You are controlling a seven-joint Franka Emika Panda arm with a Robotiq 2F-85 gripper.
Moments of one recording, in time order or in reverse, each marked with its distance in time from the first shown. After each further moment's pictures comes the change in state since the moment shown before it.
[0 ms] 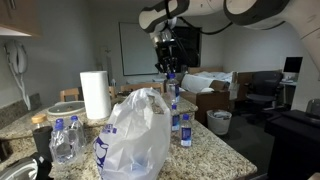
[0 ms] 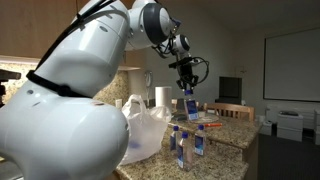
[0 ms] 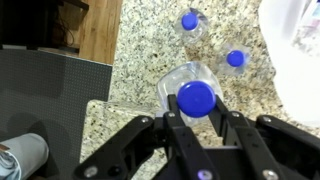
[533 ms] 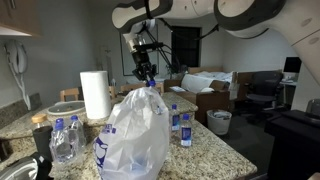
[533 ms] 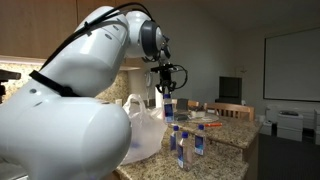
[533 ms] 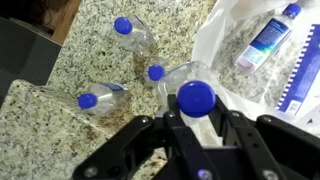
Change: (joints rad) arm 0.105 0.091 0.129 0.086 0.003 -0.081 -0.053
